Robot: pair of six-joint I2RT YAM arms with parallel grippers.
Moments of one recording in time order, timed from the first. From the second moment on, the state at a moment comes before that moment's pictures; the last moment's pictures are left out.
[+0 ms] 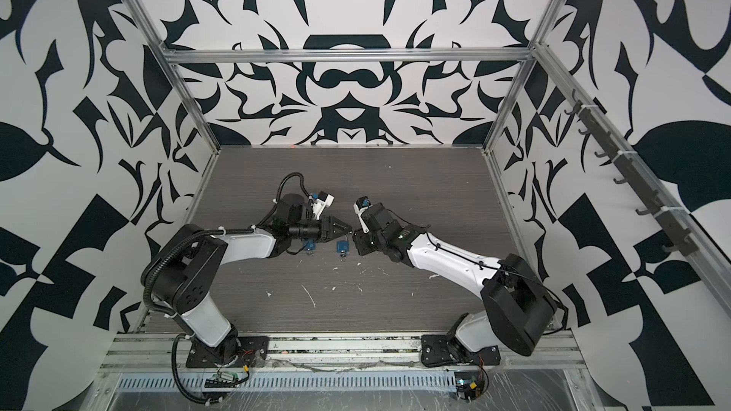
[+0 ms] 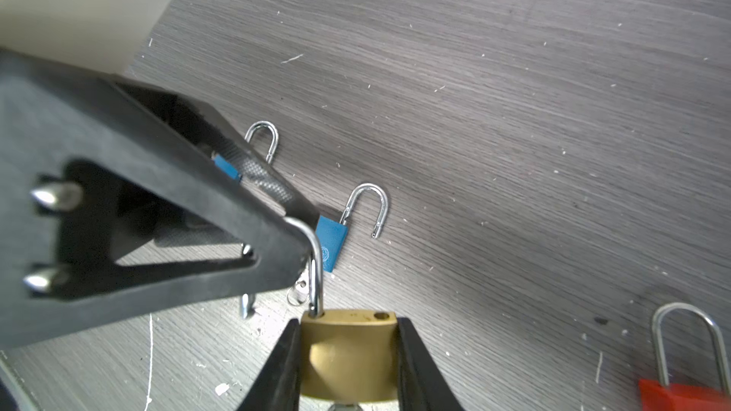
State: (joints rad) left arm -0.54 1.71 0.76 0.44 0.82 -0.82; right arm 0.76 1.43 0.88 -0.27 -0.01 0.35
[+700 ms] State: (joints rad) left arm -0.57 1.71 0.75 0.53 0.76 -0.98; right arm 0.75 1.40 0.92 -0.30 0.00 0.34
